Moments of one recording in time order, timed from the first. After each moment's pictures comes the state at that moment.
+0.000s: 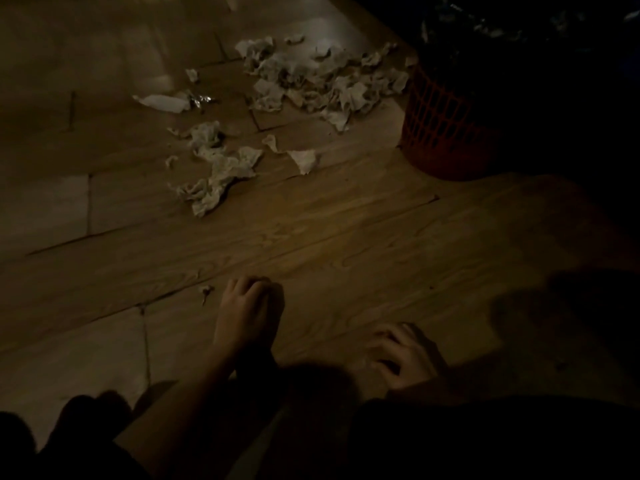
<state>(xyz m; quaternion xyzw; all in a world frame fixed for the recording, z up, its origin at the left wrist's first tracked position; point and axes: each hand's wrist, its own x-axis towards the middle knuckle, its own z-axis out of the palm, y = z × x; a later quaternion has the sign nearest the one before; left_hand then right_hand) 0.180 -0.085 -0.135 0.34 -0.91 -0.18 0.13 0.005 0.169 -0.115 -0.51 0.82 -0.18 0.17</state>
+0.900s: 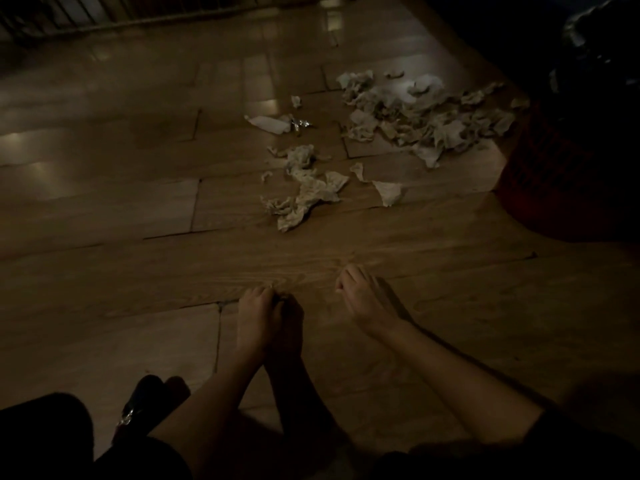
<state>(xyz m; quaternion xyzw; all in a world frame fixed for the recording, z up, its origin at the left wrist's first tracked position) 0.222 -0.133 -0.119 0.54 -0.82 -0.16 0.11 0.024 -0.054 -0.107 -0.67 0.71 -0.21 0.08</state>
